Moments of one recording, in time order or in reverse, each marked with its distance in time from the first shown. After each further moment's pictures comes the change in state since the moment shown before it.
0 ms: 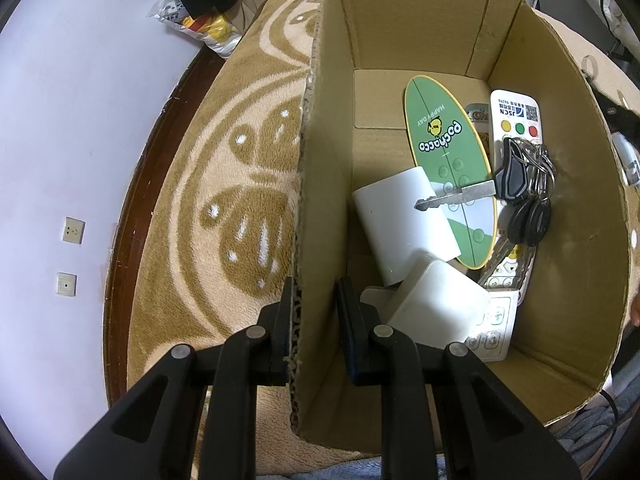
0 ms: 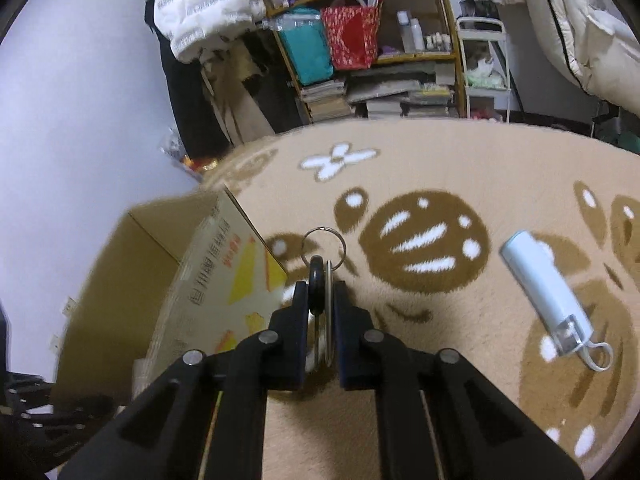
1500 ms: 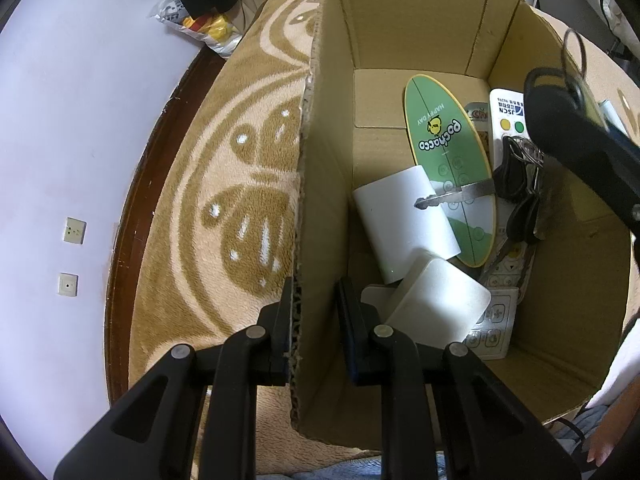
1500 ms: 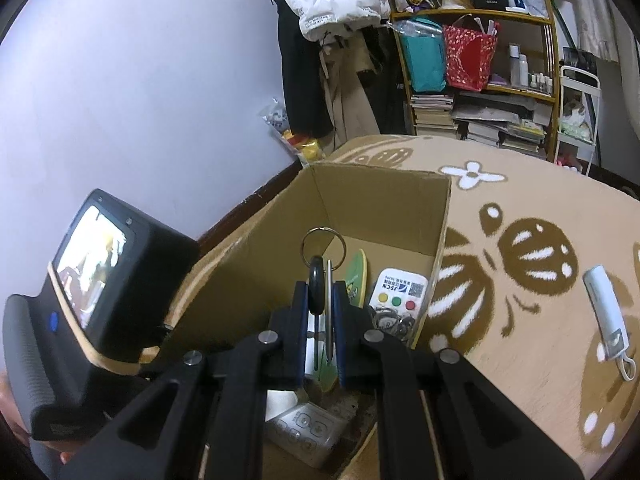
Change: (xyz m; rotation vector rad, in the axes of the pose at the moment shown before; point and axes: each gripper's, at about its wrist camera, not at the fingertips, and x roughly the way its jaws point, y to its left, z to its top) left arm -0.003 0.004 0.000 0.002 0.002 0.002; right arm -0.036 0.108 -0.038 -0.254 0.037 0.222
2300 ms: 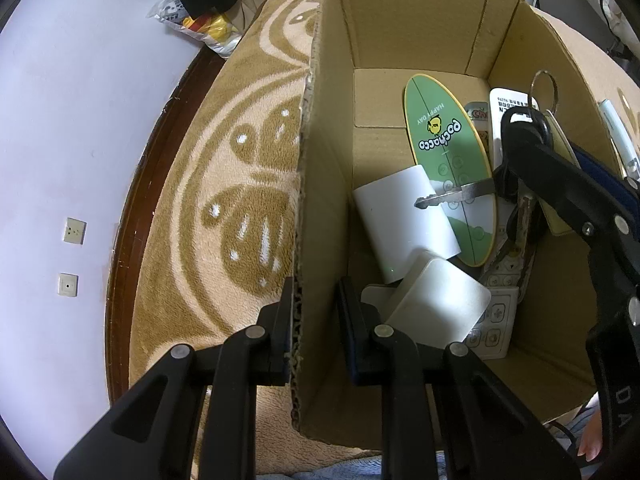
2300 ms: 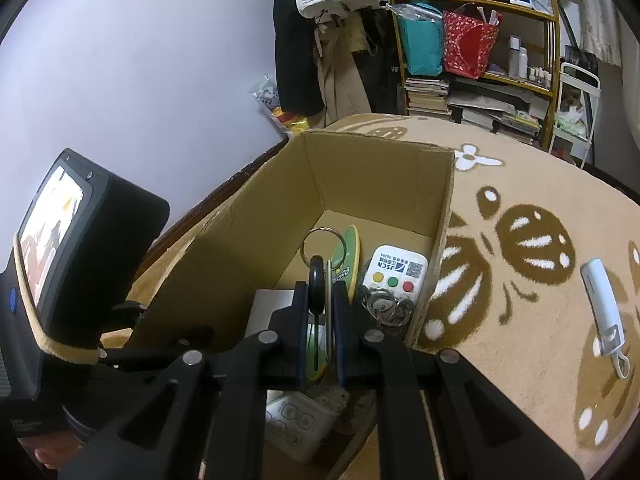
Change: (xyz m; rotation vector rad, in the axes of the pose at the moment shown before) left arm 0.002 0.000 0.000 0.001 0.000 0.002; right arm 0.018 0.007 -0.005 -0.030 0.070 -0.056
